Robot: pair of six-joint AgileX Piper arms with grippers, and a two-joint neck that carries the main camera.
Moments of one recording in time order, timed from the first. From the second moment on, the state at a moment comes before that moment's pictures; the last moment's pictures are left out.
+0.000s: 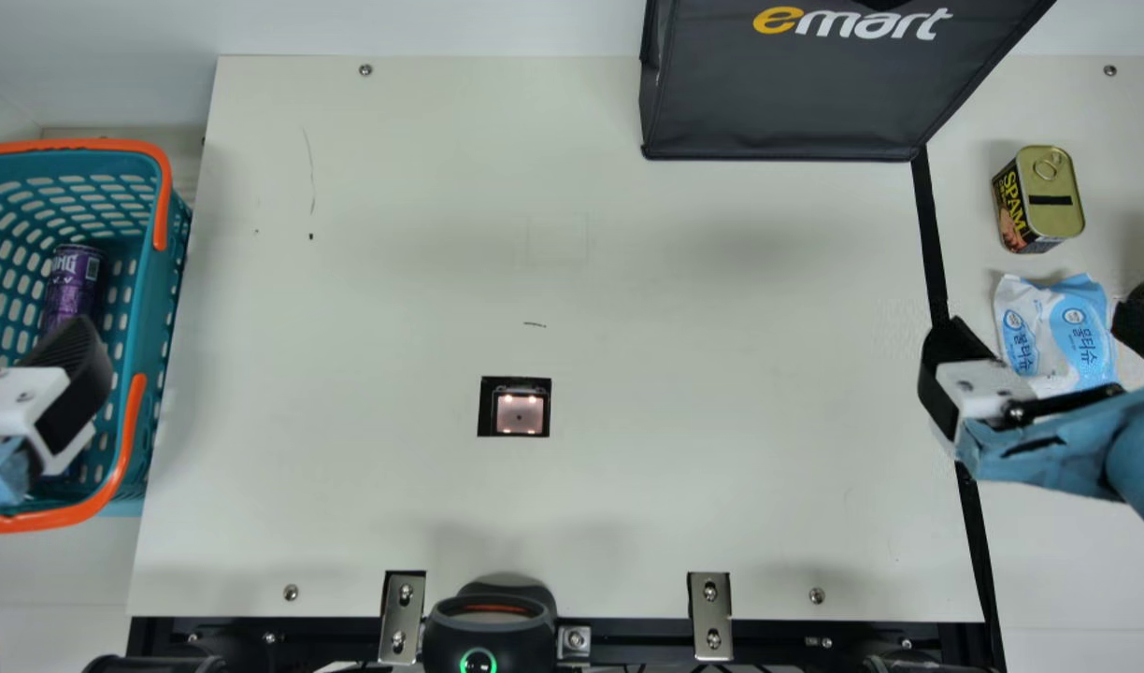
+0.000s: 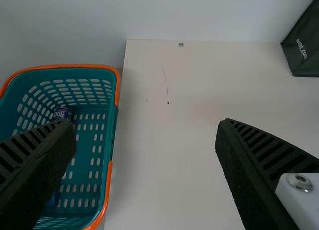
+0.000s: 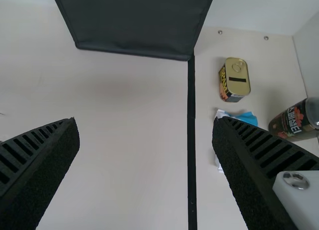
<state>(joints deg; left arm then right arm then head) -1.6 43.3 -68.9 -1.5 69.6 0.0 -2.7 45.4 -68.7 1.8 67.9 -5.0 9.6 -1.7</state>
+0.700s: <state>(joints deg) -1.6 43.3 -68.9 -1.5 69.6 0.0 0.7 42.2 -69.9 -0.8 70.0 0.0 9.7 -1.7</state>
